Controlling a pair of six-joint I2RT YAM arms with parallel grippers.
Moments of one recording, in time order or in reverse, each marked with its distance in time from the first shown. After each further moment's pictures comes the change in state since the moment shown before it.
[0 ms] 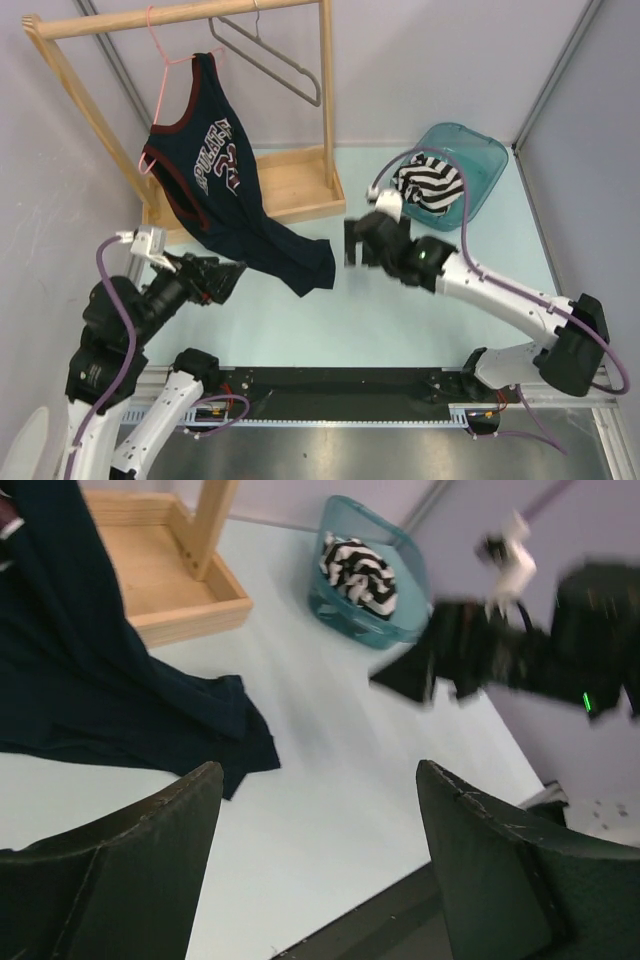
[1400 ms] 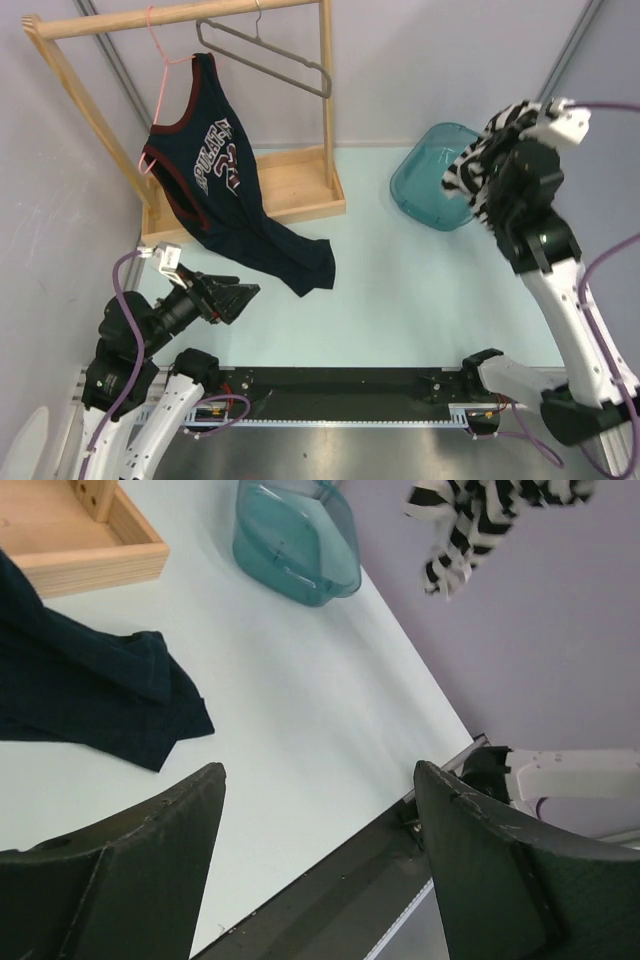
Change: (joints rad) left arm 0.000 -0.096 -0.169 0.060 0.150 -0.110; right arm -0.428 -0.304 0.193 0.298 0.209 -0.216
